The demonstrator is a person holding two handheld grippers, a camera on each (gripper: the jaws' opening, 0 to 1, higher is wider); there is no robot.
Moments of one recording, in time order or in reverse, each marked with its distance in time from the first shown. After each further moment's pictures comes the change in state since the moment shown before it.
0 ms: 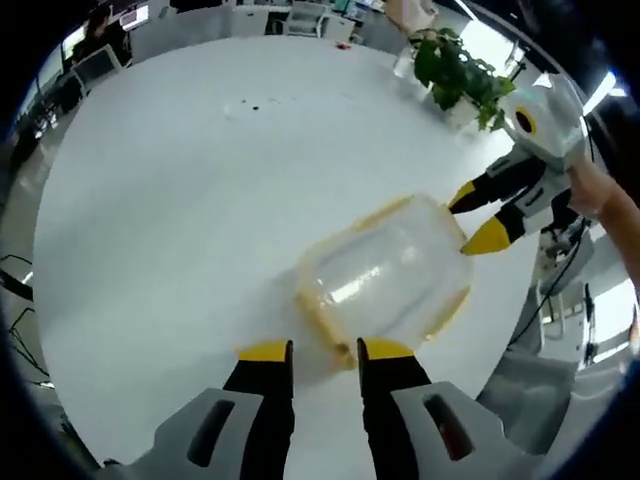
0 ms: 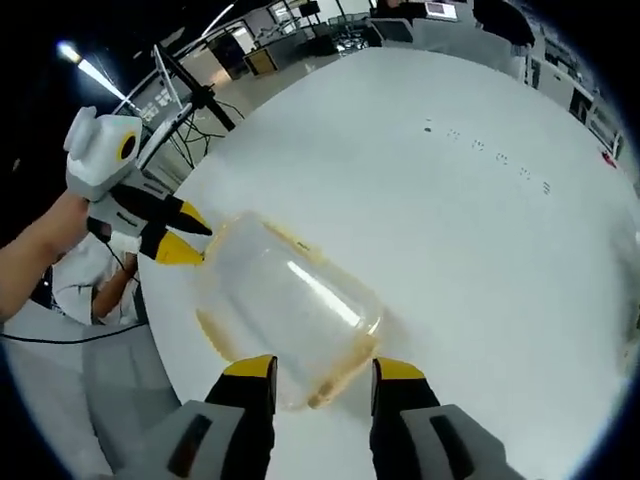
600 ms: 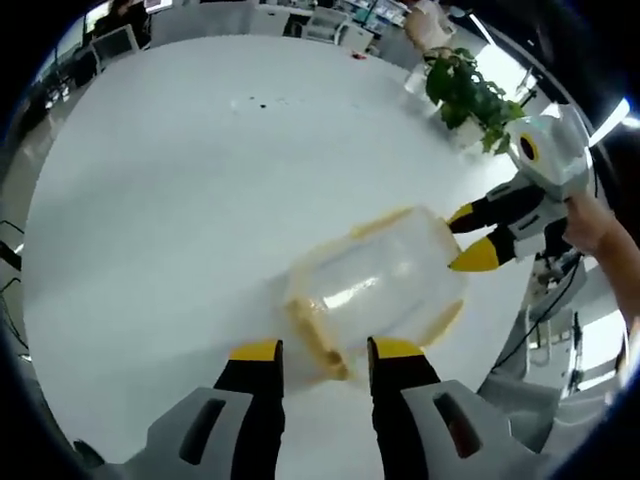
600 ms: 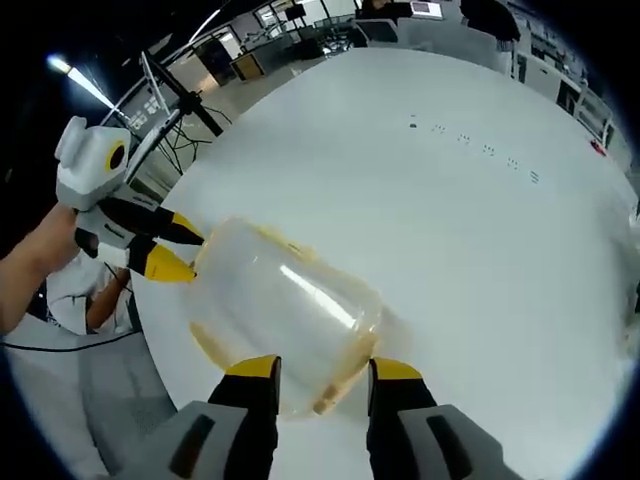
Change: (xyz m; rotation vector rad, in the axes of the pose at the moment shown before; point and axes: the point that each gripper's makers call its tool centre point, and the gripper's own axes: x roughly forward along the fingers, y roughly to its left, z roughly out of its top) left arm 0.008 -0.015 0.002 -0.094 -0.028 -0.033; right arm 0.001 -0.005 -0.002 0.033 -0.016 -0.032
